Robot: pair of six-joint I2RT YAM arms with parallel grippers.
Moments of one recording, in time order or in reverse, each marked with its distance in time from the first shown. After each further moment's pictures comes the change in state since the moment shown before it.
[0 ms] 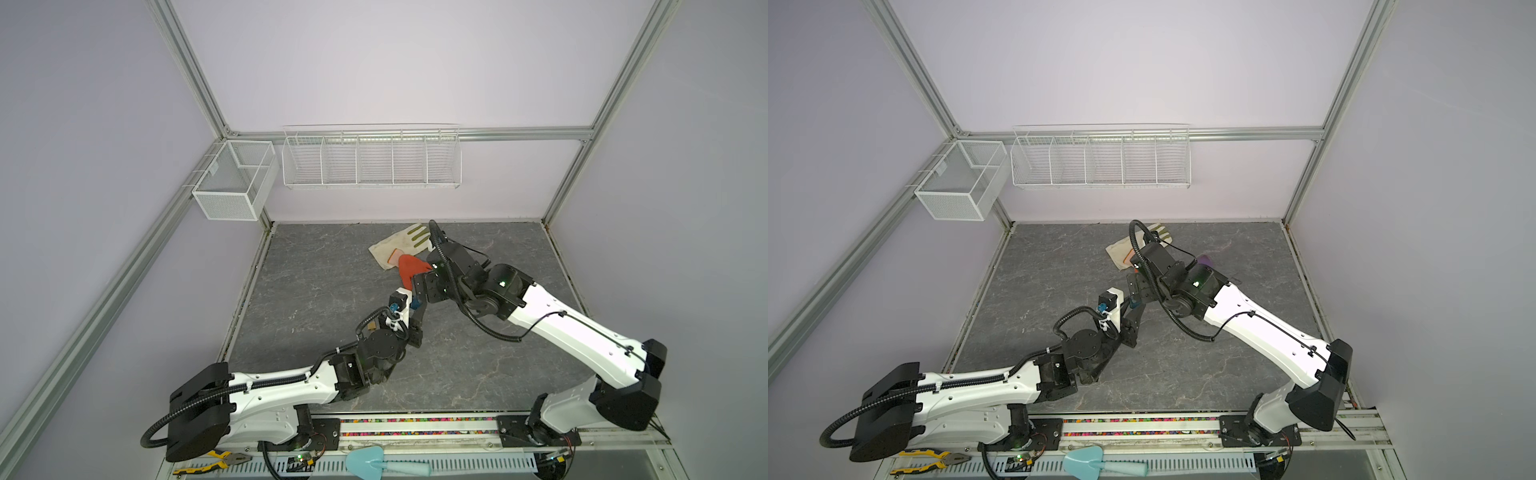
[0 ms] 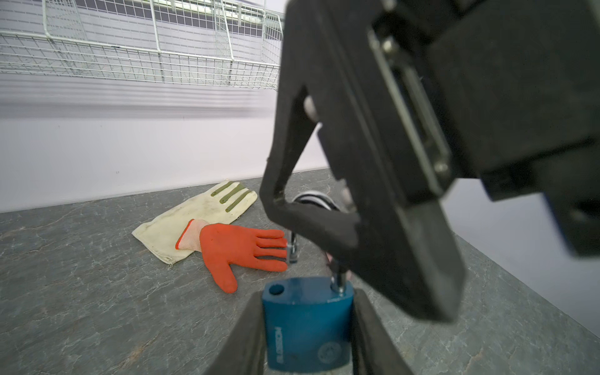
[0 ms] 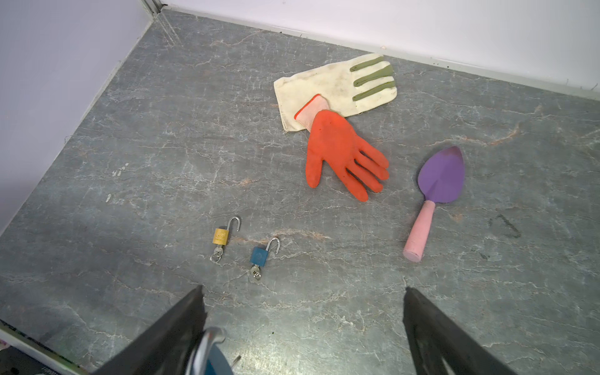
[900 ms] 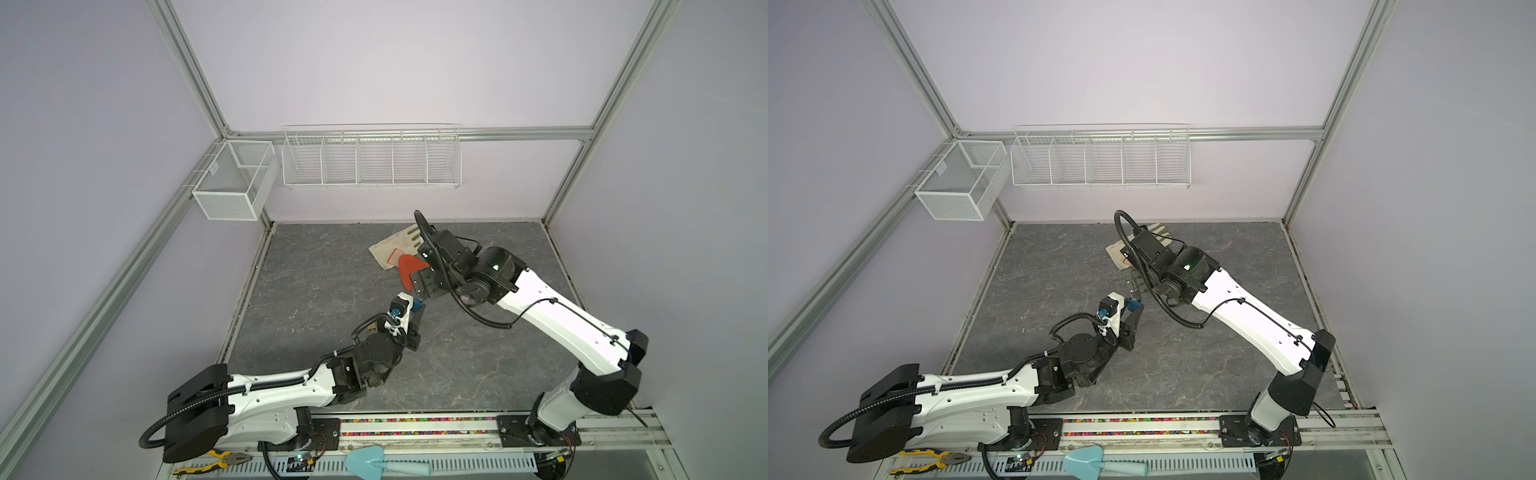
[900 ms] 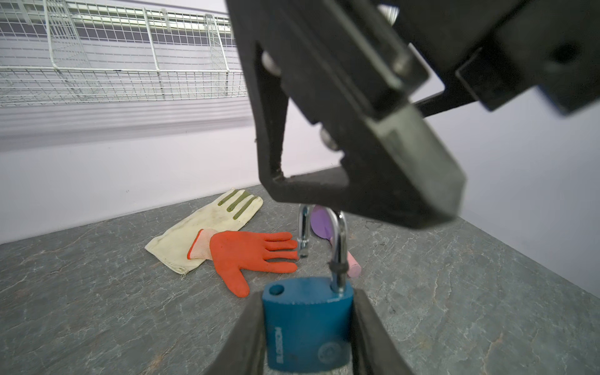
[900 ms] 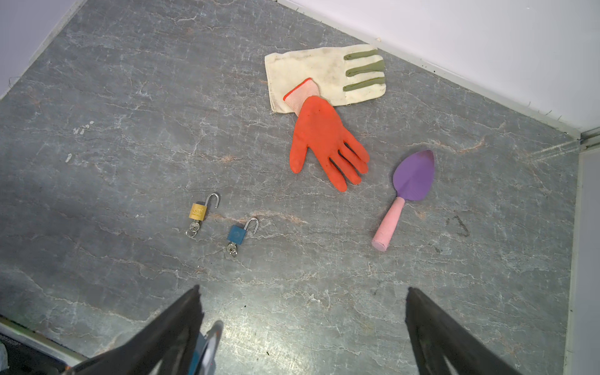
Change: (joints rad) left arm -0.007 -0.023 -0.047 0.047 0.017 0.108; right arm -0.003 0.143 0.259 -0.250 0.002 -0.114
